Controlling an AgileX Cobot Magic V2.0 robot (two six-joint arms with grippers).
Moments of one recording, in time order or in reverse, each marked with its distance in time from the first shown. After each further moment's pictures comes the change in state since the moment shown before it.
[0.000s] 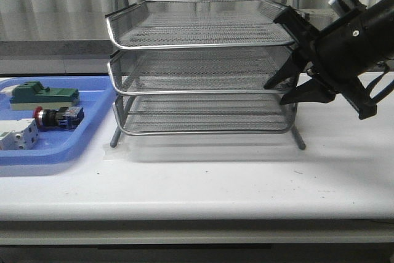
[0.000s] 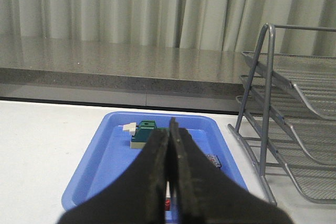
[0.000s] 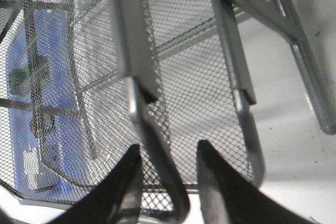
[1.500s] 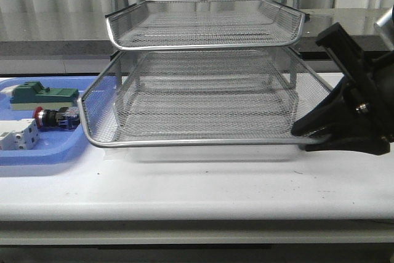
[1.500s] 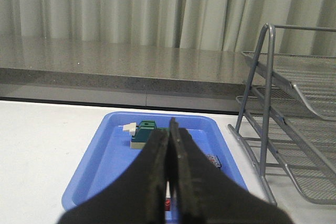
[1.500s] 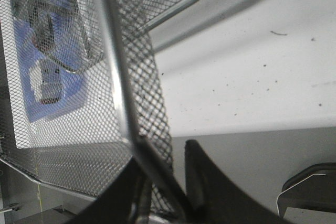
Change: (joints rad) left arm 0.000 0.000 0.000 0.000 0.000 0.000; right arm -0.006 -0.274 0.414 0.062 0.100 -0.105
